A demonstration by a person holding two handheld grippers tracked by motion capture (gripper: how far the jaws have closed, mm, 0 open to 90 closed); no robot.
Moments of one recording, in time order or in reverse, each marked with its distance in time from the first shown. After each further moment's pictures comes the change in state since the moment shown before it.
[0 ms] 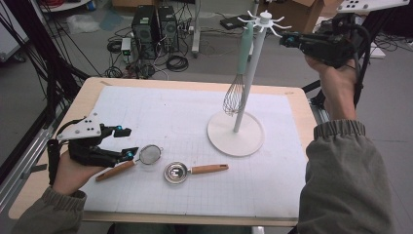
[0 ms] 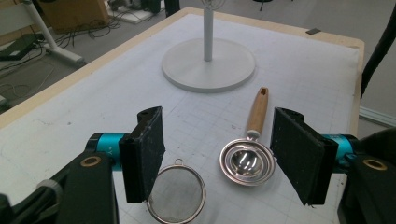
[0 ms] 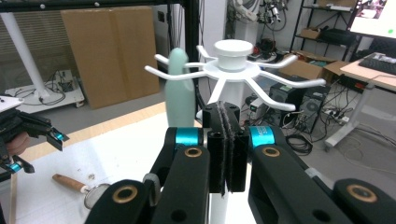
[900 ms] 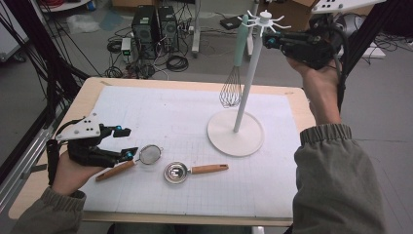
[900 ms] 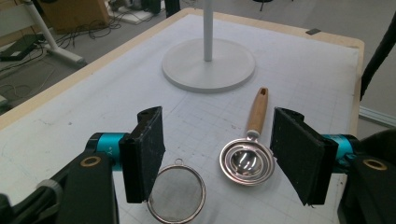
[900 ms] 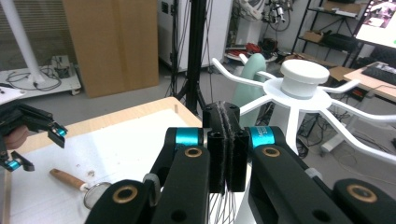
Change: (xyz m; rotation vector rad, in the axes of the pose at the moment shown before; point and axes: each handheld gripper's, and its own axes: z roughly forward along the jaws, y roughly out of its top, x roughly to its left) left arm -0.001 0.001 -0.001 -0.003 0.001 -0.001; right arm 0.035 0.013 0.024 0.032 -0.011 -0.074
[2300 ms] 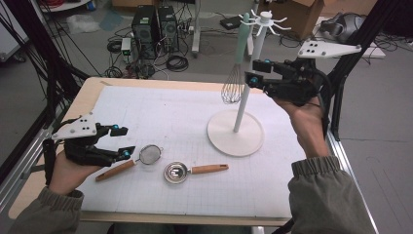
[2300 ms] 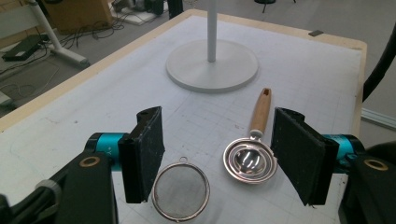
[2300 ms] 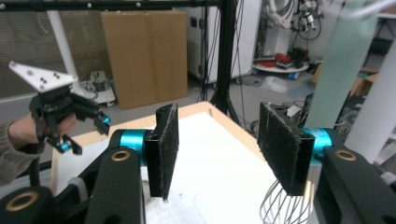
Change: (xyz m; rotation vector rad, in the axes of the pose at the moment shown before) left arm 0.004 -0.001 -0.007 -0.002 0.011 -0.001; right arm 0.037 -0.059 0.009 -0.068 0.121 0.056
